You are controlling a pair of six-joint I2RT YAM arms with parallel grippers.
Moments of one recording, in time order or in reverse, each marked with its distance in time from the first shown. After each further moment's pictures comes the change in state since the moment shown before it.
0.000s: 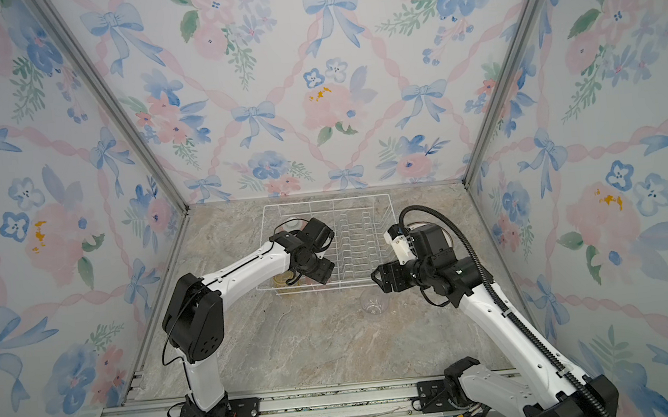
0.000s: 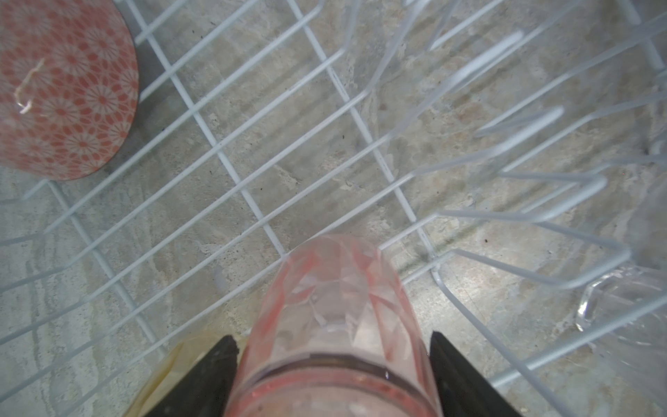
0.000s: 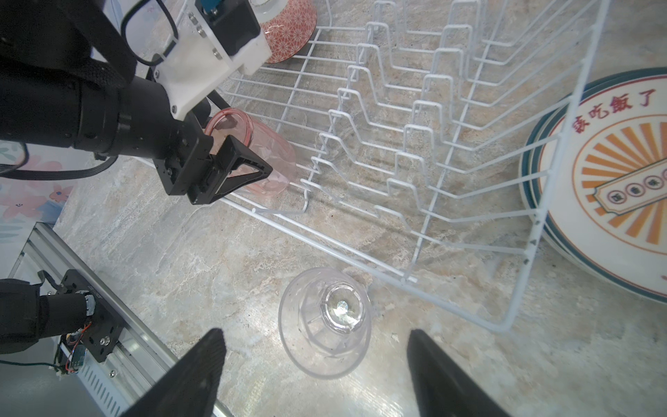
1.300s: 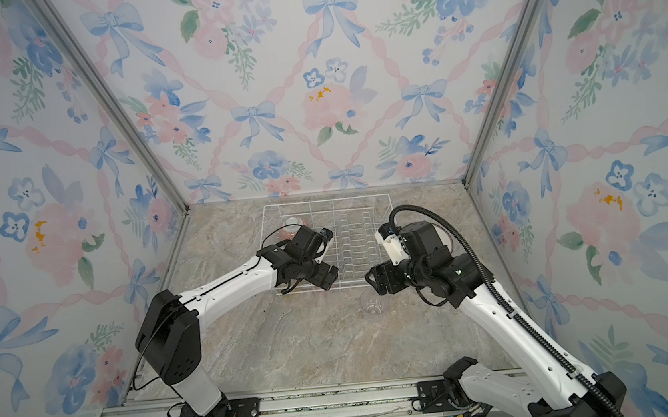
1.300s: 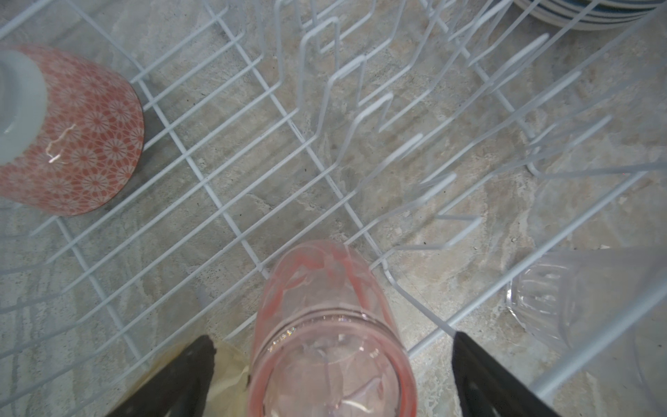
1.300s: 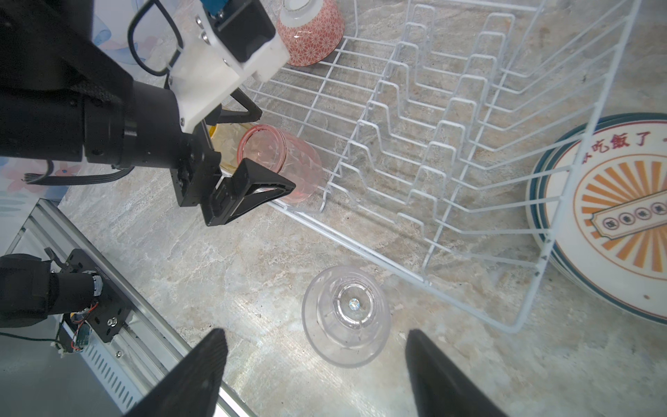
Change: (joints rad) left arm -0.031 -0.174 -0.200 0.225 0.042 0.027; right arm 0.112 0.008 0.103 -0.080 0.071 0.002
